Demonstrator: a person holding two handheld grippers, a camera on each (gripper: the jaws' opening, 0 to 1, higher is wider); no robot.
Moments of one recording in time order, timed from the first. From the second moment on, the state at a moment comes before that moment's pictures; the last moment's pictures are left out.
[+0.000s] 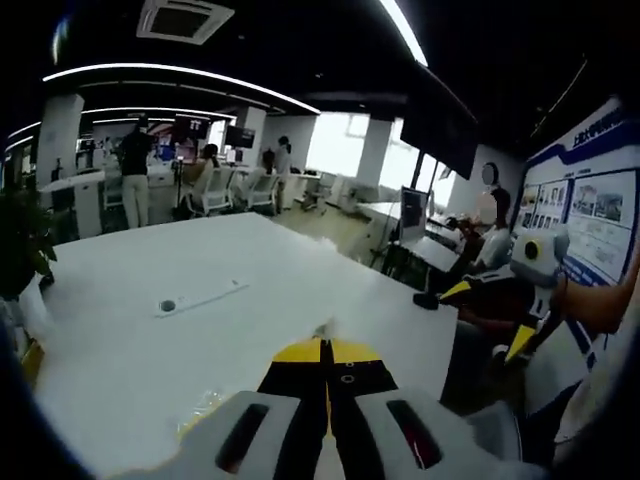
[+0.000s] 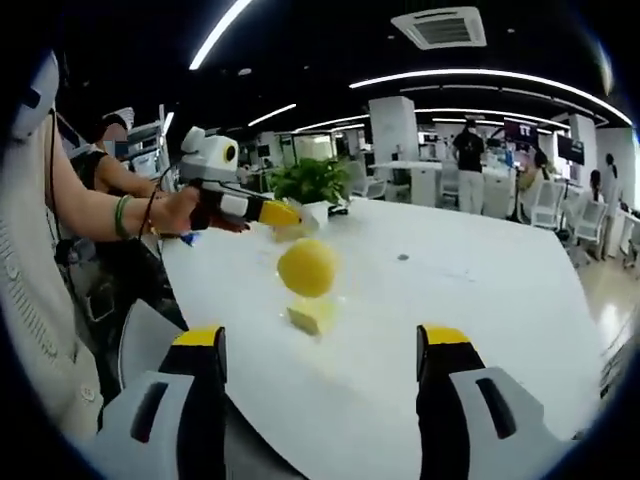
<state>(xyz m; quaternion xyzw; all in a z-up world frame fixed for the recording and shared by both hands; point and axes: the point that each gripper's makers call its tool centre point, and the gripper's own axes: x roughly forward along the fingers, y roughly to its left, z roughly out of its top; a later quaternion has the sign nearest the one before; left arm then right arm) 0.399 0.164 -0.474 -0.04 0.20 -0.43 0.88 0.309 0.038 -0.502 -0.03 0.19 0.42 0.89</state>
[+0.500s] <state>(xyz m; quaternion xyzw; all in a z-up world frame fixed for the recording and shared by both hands) 0.371 0.182 -0.462 -0.03 0.21 -0.44 0.87 0.337 0.097 -0.489 -0.09 0.17 0.51 0.83</state>
